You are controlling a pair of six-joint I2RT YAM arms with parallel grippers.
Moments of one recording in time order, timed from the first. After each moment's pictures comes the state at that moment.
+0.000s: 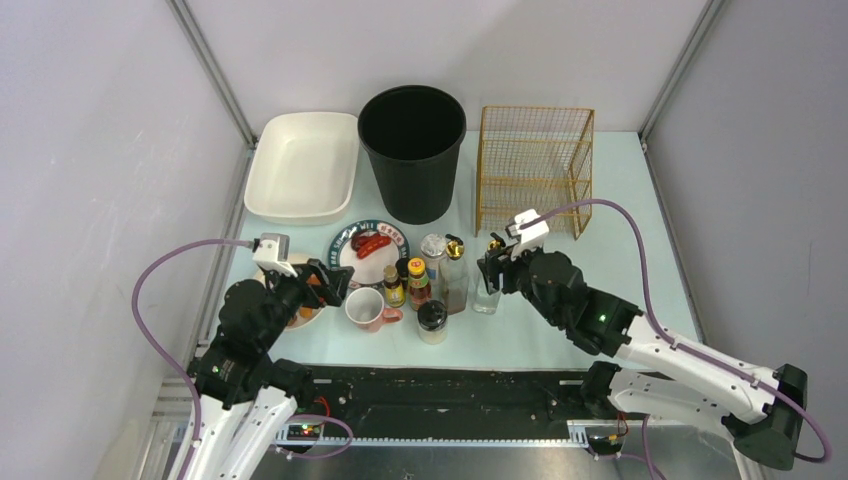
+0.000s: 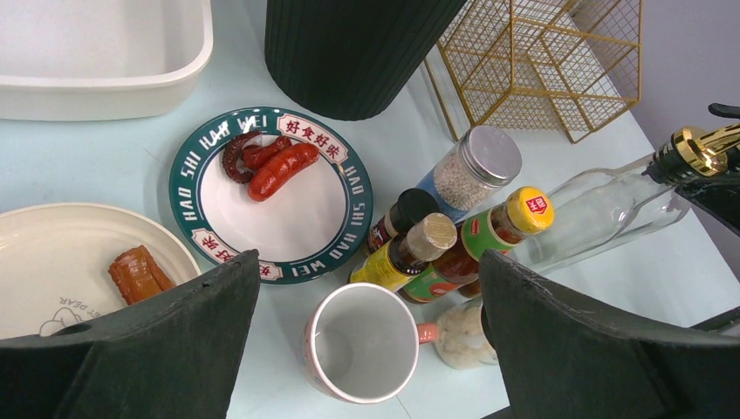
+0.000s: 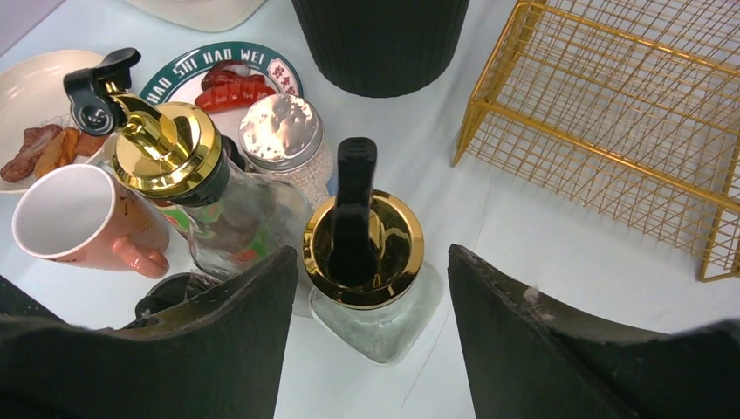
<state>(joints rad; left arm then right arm) -0.32 0.30 0.62 -0.53 0.06 -0.37 0.99 0.84 0.73 -0.19 0.46 0.20</state>
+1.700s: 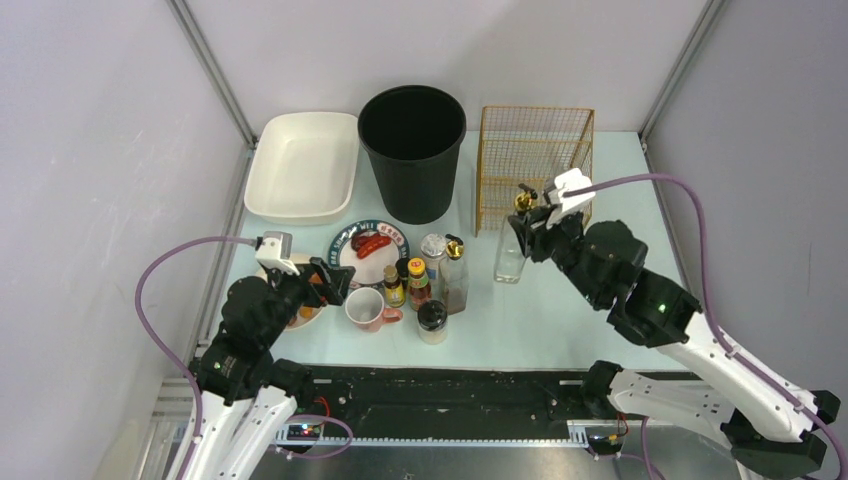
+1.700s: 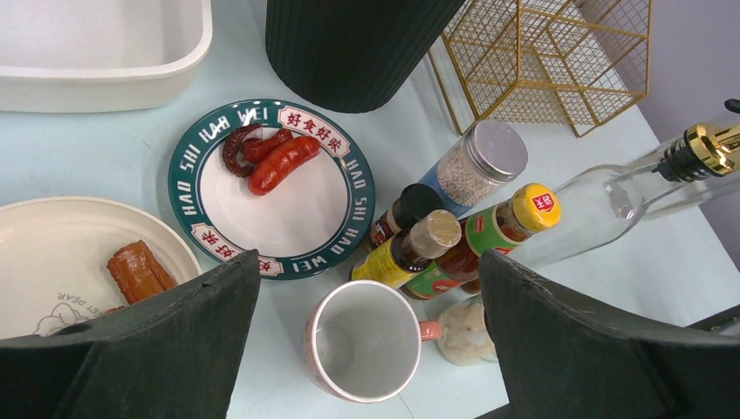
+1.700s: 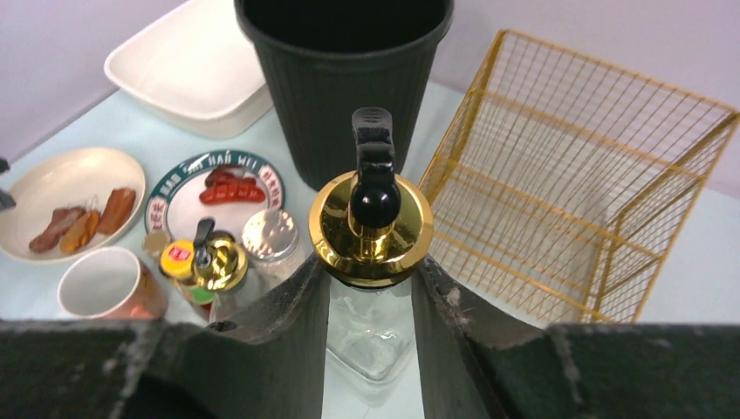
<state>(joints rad) -0.32 0.32 0.62 -0.53 0.06 -0.37 0.93 0.81 1.08 -0.38 0.44 0.02</state>
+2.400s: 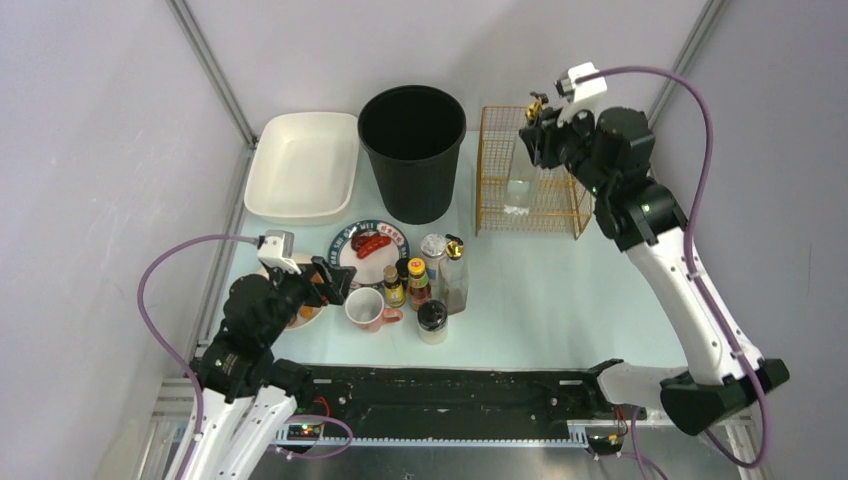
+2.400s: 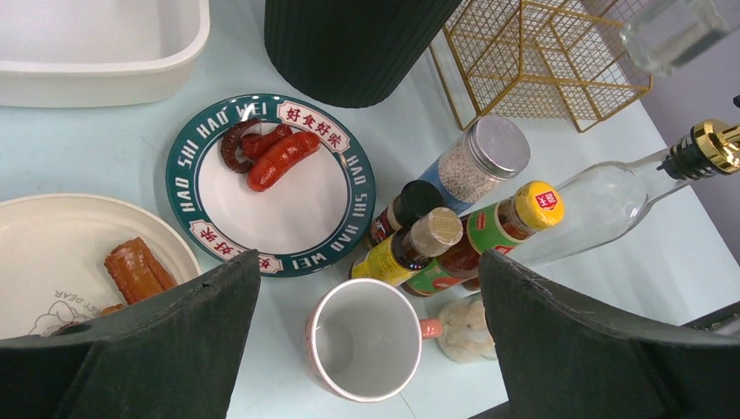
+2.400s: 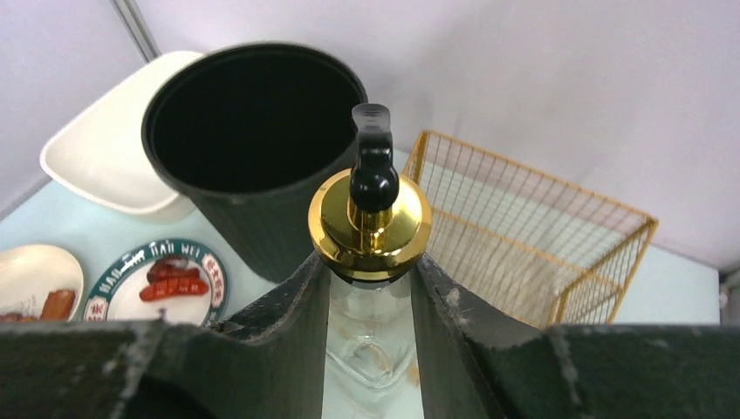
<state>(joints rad) -0.32 0.34 0.62 -0.53 0.06 -0.37 0.44 1.19 1.50 -0.40 0.02 -0.03</state>
